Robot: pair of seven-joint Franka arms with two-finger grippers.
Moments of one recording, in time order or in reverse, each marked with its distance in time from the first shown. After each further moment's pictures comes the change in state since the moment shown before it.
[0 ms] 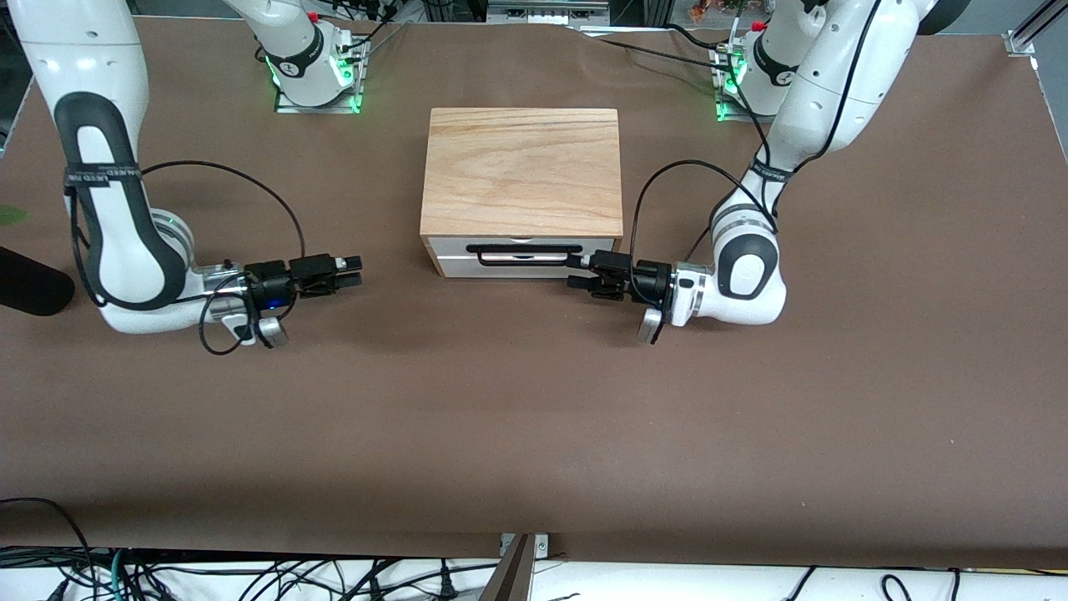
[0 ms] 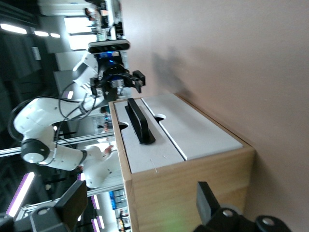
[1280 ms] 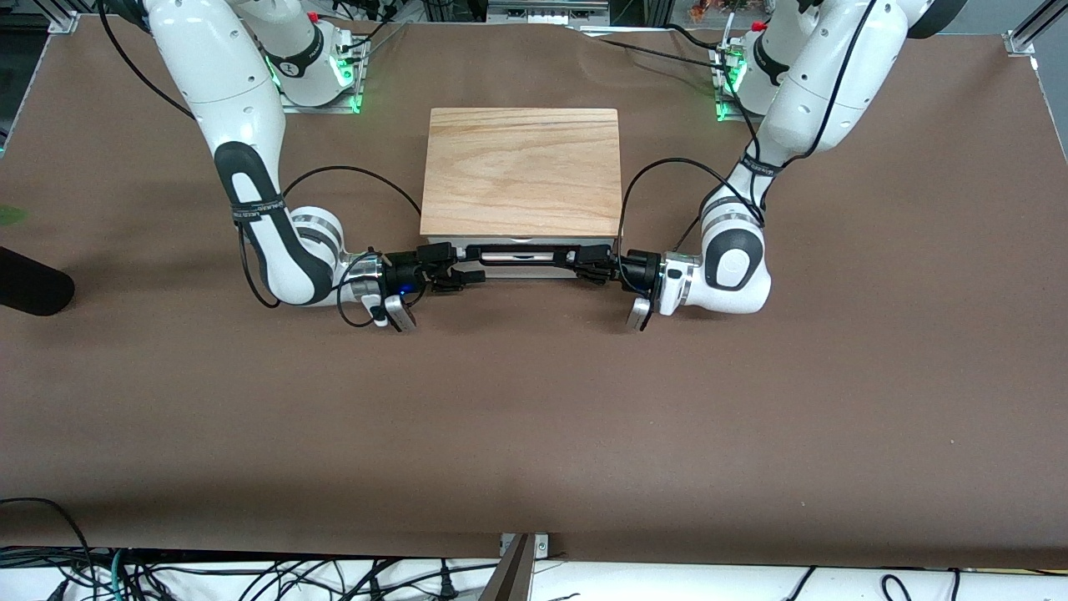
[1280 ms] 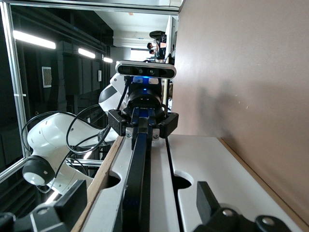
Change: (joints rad) left arm 0.000 0.009 -0.028 -0.038 -0.020 0.007 0.010; right arm 0.307 0.125 0.007 -0.080 0.520 0.121 -0.351
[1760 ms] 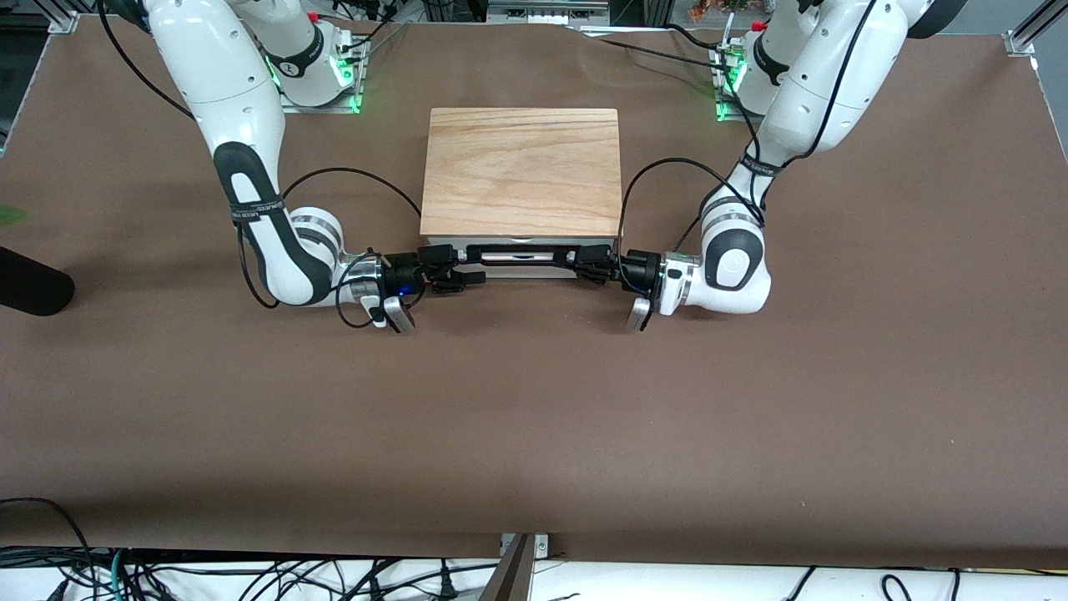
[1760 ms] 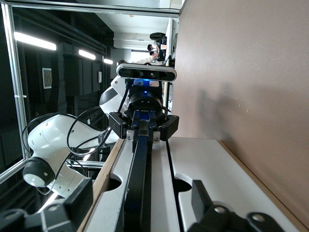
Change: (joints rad) left arm 0.000 0.000 0.000 0.000 0.000 0.000 0.001; right arm 0.001 0.000 -0.002 0.003 0.007 0.000 0.000
